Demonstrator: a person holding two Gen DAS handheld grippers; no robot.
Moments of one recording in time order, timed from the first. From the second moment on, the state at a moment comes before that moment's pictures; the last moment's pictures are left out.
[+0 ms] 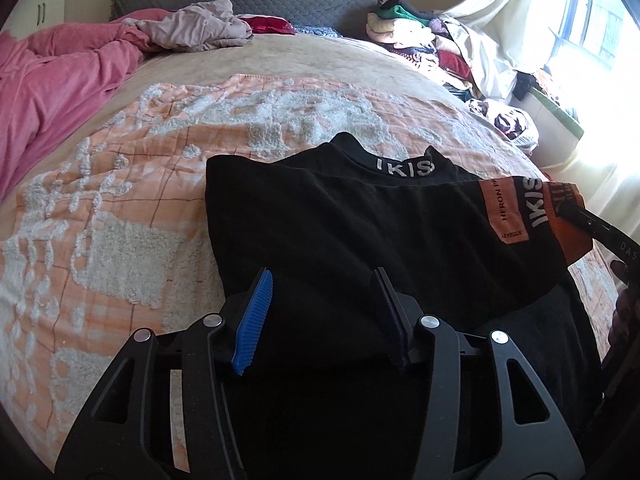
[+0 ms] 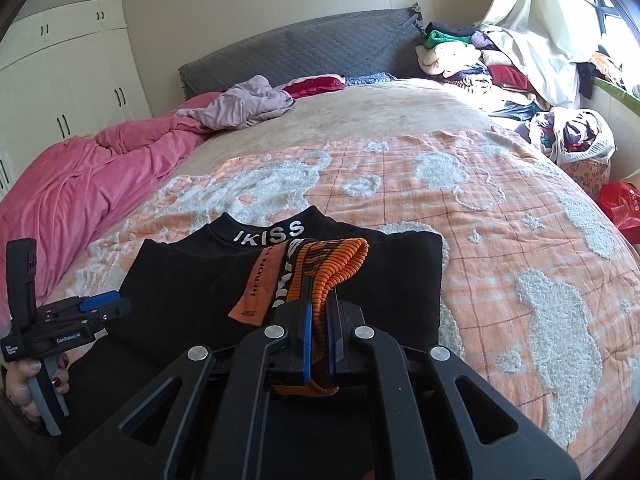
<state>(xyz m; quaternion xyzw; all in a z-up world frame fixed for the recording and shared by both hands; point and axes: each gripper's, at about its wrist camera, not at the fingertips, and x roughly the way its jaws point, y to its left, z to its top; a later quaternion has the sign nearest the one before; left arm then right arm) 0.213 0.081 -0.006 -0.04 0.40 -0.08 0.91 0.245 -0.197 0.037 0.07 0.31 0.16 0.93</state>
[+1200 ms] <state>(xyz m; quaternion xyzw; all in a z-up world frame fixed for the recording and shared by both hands) 0.216 0.081 -0.024 -0.04 0.44 -0.09 0.89 0.264 -0.144 -0.027 -0.07 0.43 0.14 0.89</state>
